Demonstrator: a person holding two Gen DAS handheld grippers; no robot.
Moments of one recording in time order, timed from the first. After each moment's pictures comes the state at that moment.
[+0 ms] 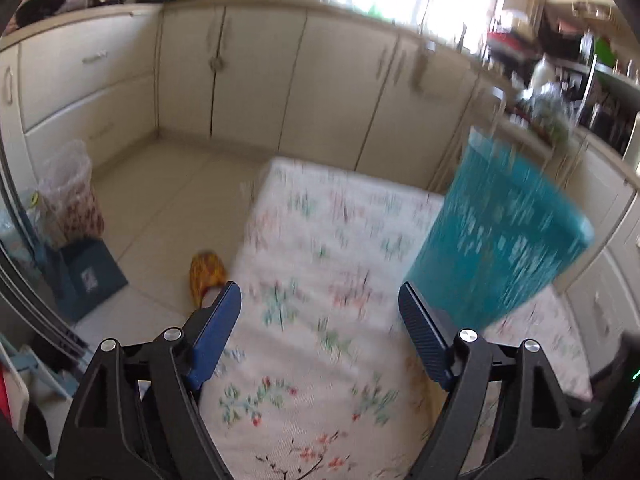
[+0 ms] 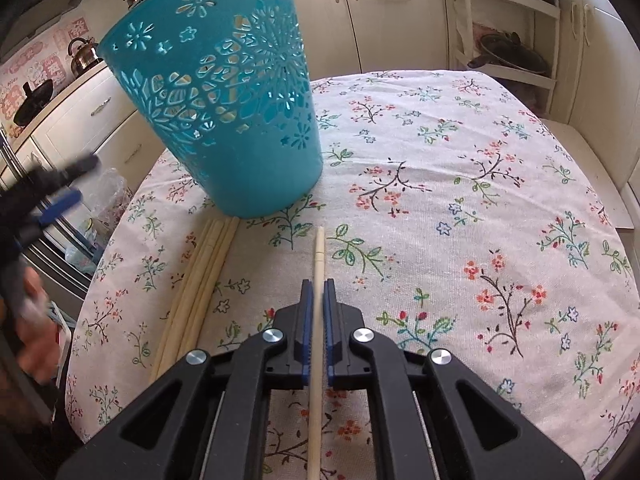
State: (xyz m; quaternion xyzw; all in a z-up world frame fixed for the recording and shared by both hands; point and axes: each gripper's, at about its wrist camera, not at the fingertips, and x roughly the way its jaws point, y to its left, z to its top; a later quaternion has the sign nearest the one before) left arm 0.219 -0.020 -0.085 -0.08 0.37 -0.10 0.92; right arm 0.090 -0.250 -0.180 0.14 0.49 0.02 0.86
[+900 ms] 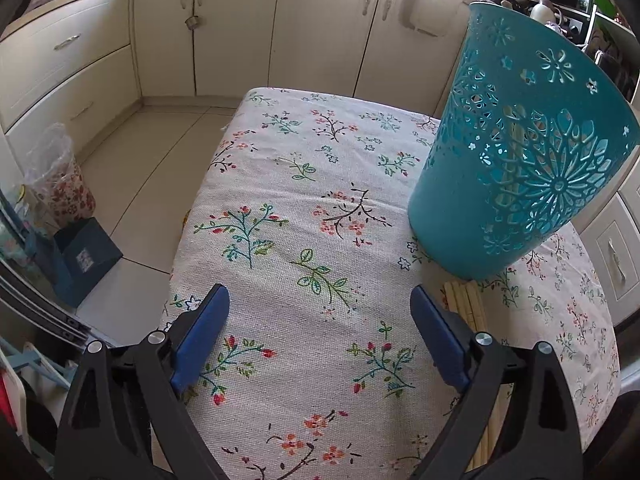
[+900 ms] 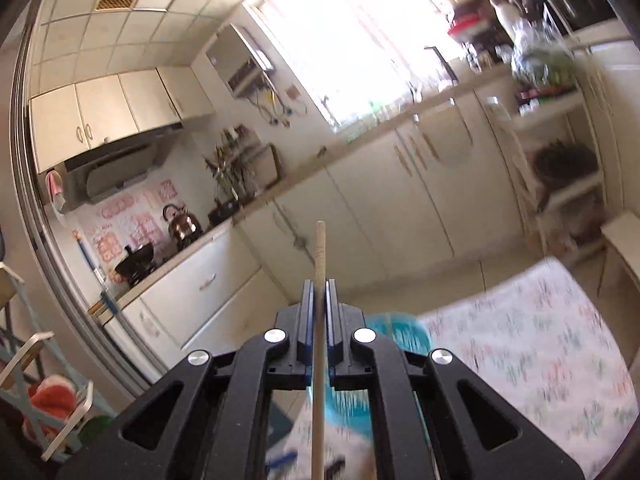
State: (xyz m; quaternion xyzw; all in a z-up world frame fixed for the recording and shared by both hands) left arm 0.231 -0.047 -0.129 -0.03 0.43 -0.11 0.89; right arm 0.142 -0.277 0.020 0.28 0.17 0.10 0.94
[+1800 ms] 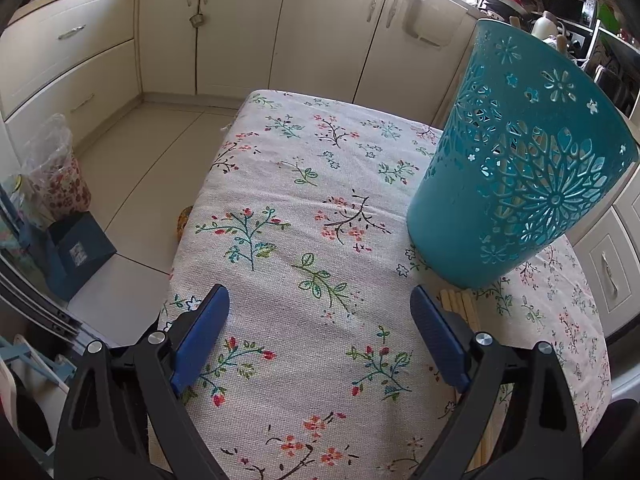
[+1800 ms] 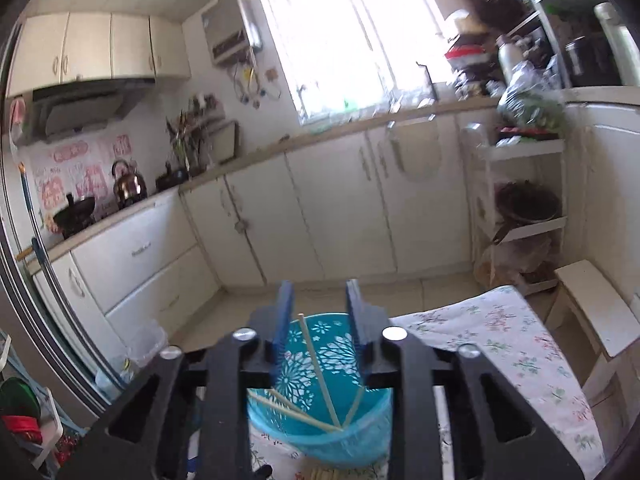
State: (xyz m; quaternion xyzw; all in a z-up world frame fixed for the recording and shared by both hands) left arm 0.232 -0.039 -0.129 -0.06 0.43 -0.12 0.90; right arm 0.124 -0.246 -0.010 0.17 0.20 0.00 0.97
